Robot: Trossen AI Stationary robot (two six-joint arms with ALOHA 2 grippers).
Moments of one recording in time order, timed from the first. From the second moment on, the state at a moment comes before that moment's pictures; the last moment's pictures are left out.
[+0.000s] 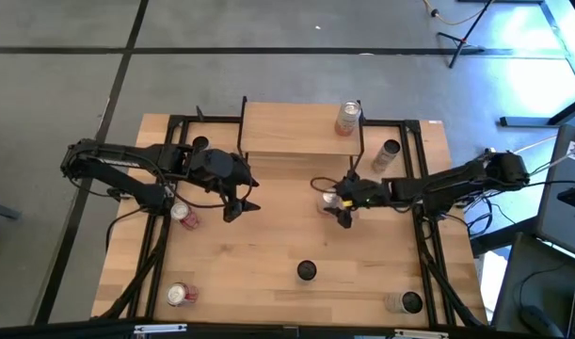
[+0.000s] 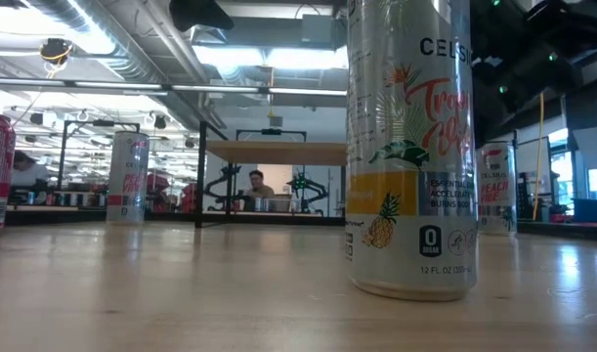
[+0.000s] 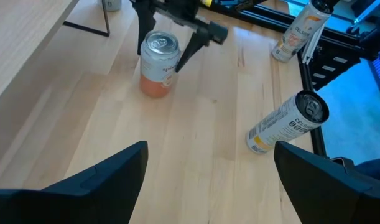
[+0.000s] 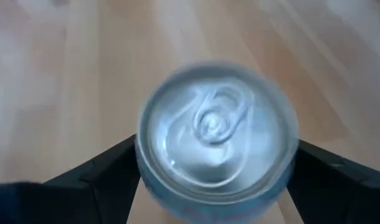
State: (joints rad) left arm -0.07 1.21 1.20 -0.66 -0.02 -0.34; right arm 0.06 1.28 0.49 0.12 0.19 0.22
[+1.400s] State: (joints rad) left arm -0.05 1.15 1.20 -0.63 0.01 -0.44; right arm -0.64 1.09 1.06 -0.61 -0.35 -0.33
